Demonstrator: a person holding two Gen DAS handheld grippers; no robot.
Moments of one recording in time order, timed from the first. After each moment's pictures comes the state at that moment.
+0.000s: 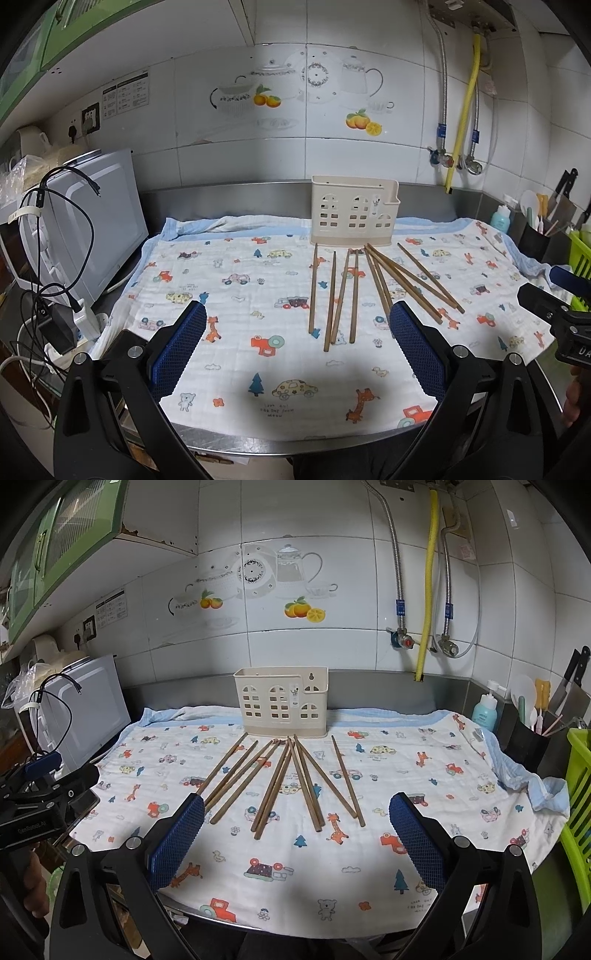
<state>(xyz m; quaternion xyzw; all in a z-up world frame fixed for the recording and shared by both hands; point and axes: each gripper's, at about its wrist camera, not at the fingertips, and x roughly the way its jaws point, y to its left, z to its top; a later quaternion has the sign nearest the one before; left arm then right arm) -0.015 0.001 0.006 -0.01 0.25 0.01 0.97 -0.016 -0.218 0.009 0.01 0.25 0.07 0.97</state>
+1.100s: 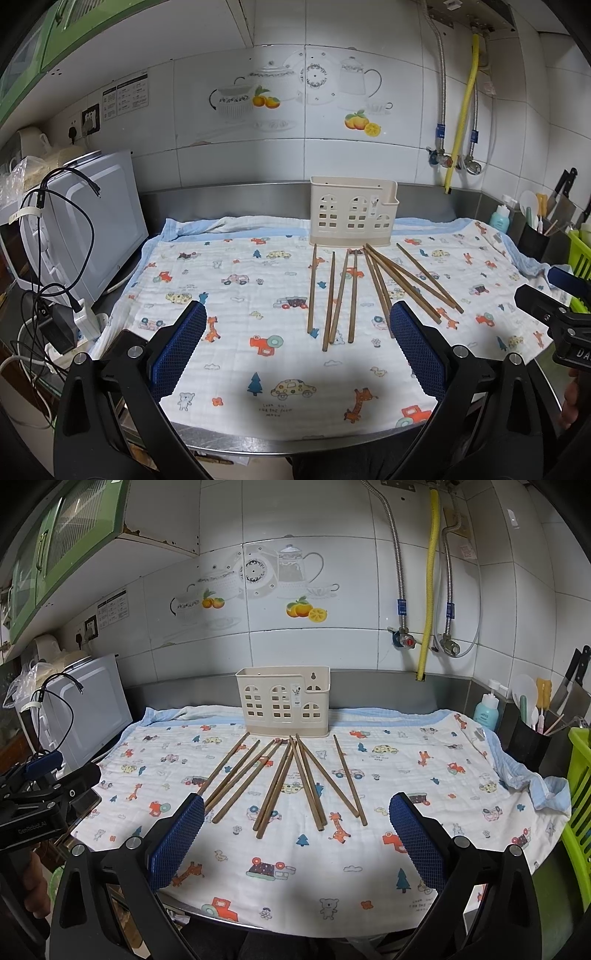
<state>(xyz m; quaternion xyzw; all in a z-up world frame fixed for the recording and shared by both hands) -0.019 -0.001 0.007 -0.01 0.25 0.01 0.97 -0.017 -0.216 0.009 0.01 0.25 0.08 0.97</state>
